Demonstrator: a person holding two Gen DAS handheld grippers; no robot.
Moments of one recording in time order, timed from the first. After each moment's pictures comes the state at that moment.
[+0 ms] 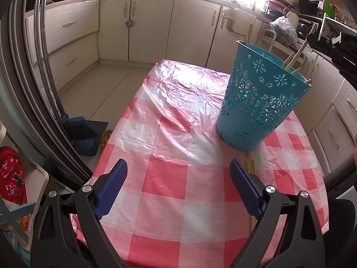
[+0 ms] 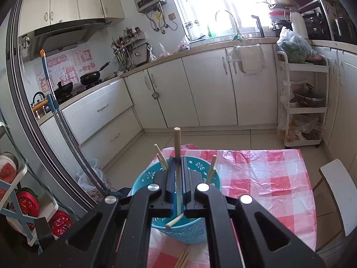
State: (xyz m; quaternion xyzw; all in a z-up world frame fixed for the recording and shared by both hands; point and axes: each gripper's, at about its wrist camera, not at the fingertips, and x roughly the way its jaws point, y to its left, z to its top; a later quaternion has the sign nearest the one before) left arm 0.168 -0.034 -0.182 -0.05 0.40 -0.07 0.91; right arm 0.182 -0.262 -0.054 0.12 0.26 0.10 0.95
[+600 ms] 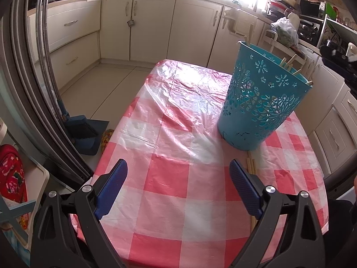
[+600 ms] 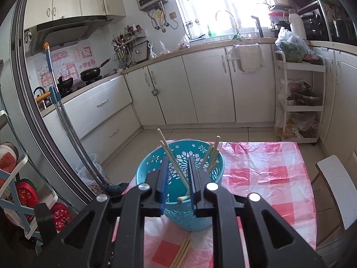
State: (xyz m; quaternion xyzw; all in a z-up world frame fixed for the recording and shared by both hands) left arm 0.167 -0.031 -0.183 -0.05 0.40 -0.07 0.91; right arm 0.138 -0.247 -0.058 0.11 0.24 0.09 0.96
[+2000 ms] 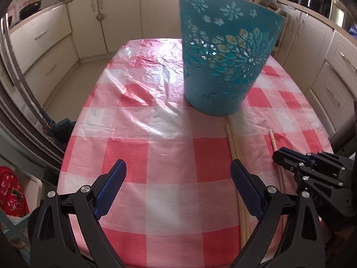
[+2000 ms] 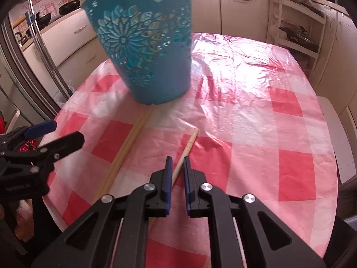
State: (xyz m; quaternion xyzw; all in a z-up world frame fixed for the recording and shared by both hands) left arm 0.167 -0.103 -0.210 0.06 0.46 -0.12 0.88; right arm 0.111 -0.261 -0.216 0.08 0.46 0.06 0.88
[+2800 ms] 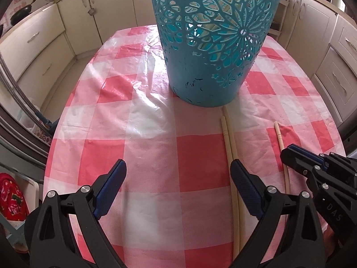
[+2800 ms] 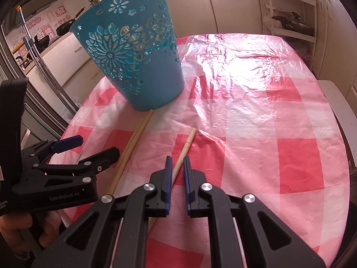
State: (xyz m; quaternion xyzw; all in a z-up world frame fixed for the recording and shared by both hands) left arm 0.180 -0.132 -0.231 0.08 0.49 -0.11 0.86; right arm 0.109 -0.273 -0.217 0.12 0.45 0.07 0.88
